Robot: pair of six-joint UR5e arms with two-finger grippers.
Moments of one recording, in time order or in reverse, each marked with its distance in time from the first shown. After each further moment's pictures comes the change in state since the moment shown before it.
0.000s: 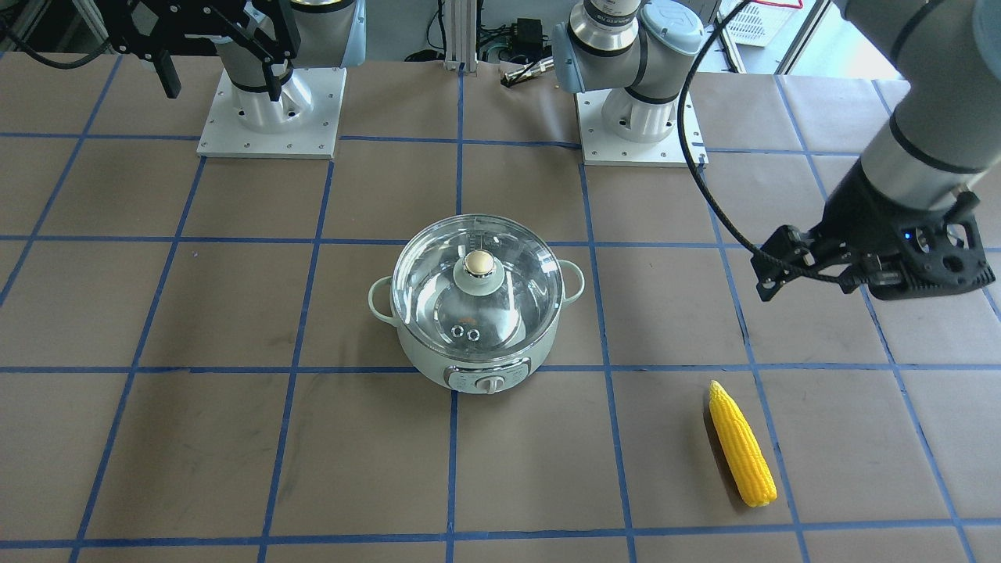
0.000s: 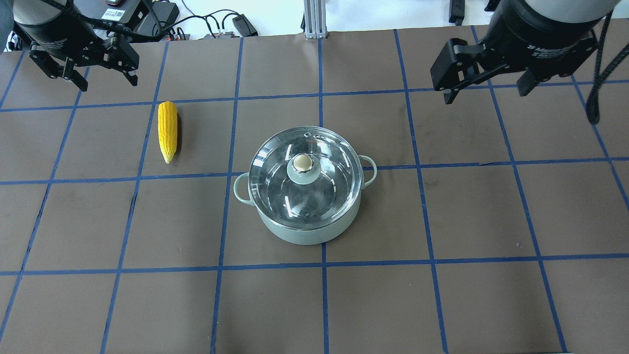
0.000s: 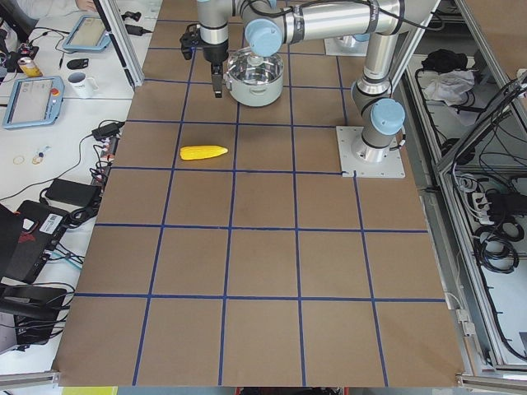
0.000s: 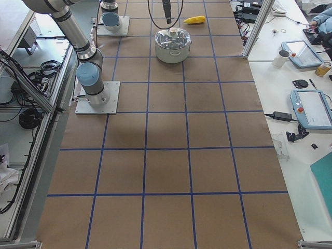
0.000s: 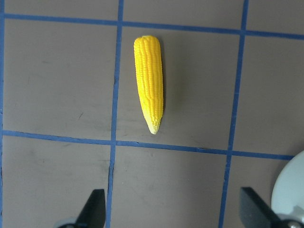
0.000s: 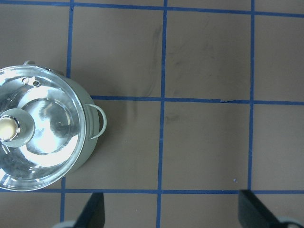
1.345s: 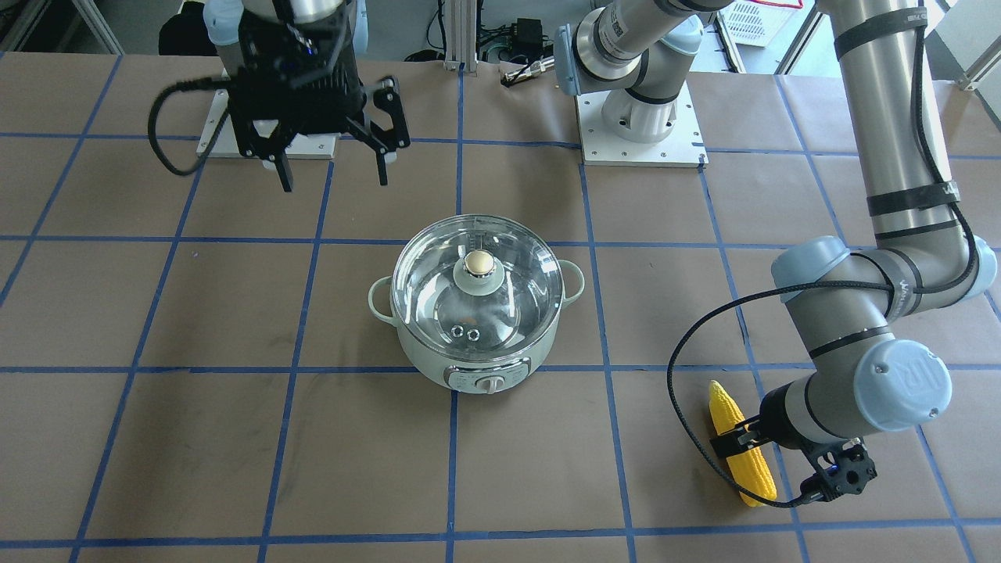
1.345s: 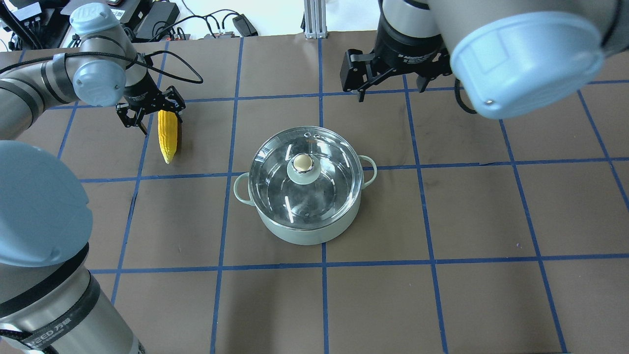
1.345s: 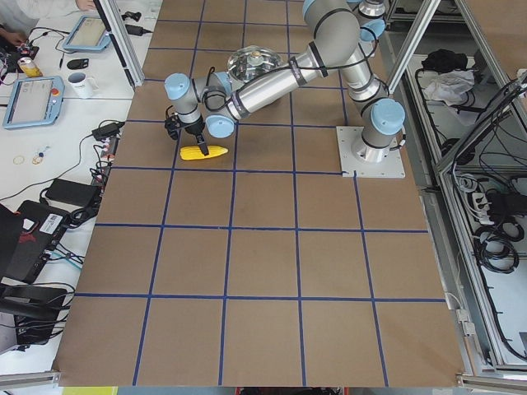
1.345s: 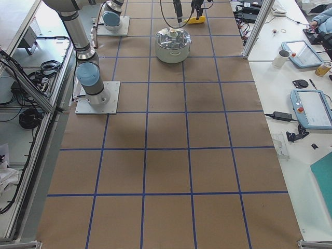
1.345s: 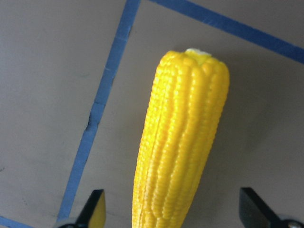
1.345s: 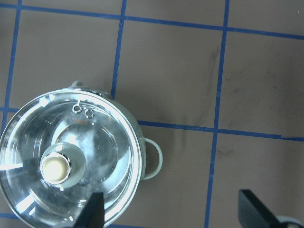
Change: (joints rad) left arm 0.025 -0.442 -0.016 0.301 -0.002 -0.269; right arm 0.169 0.205 -0.021 -0.191 0.020 0.094
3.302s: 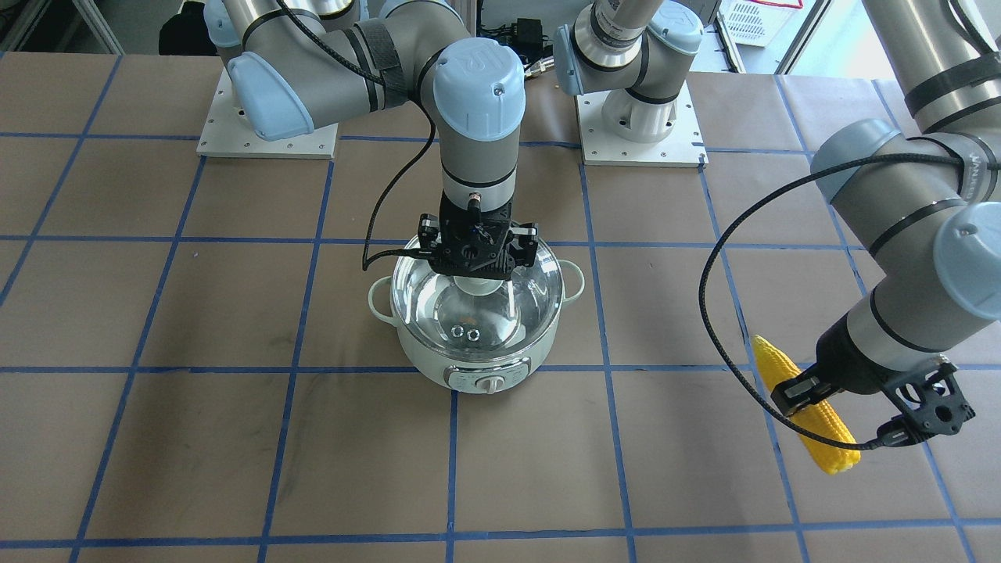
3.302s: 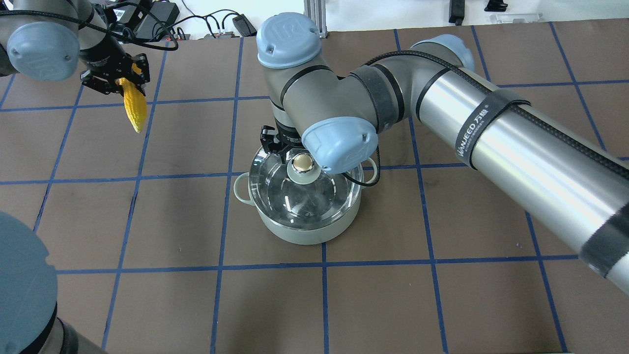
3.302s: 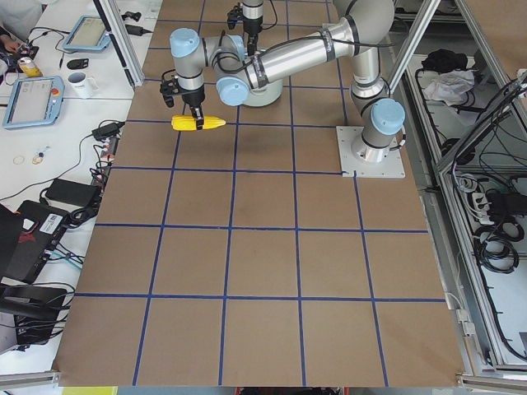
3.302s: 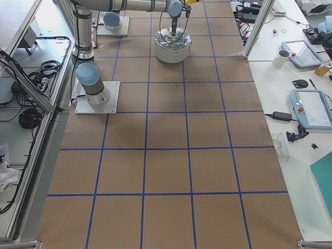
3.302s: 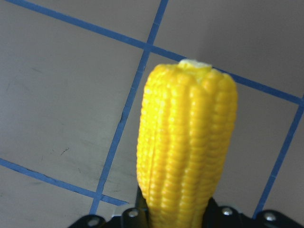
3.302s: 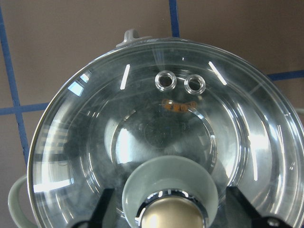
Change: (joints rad) left arm 0.004 0.212 0.010 -0.057 0.005 0.035; right arm 0.210 0.293 0.064 -0.196 0.061 0.442
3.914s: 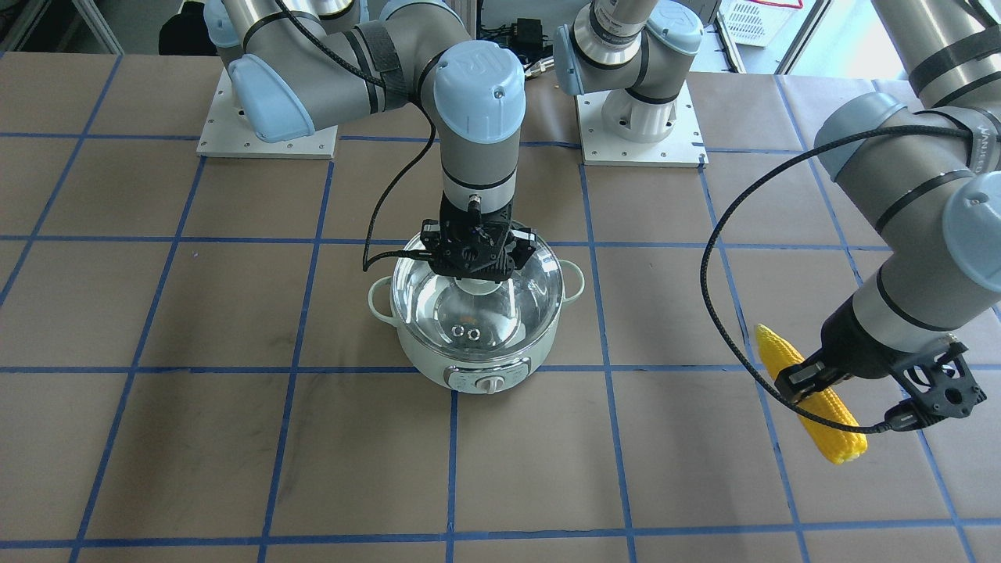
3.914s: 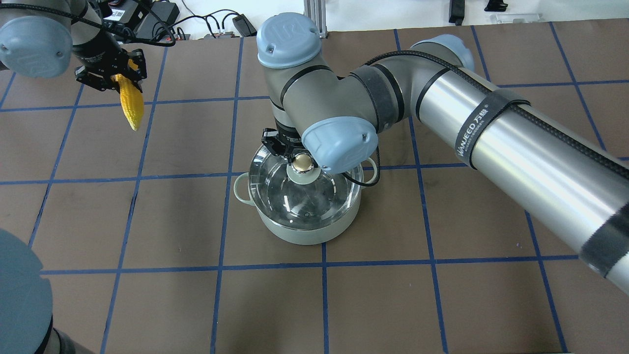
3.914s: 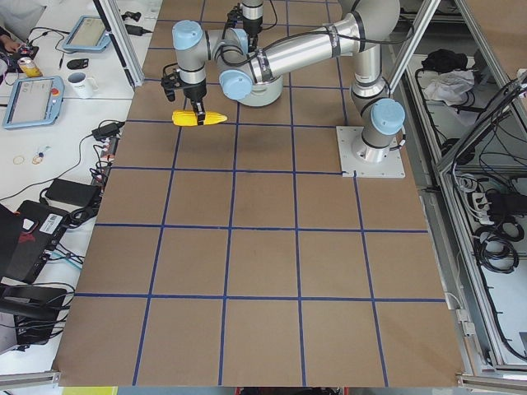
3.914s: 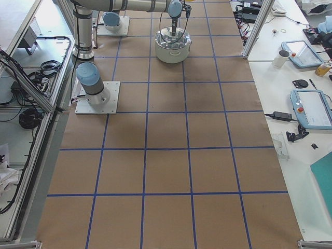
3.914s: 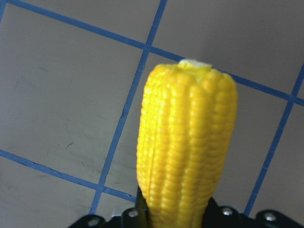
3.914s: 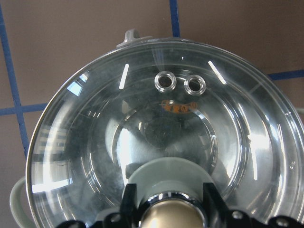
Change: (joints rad) left arm -0.004 0.035 -0.002 -0.018 -0.001 0.000; right arm 0.000 0.000 -0.001 0.000 0.002 0.002
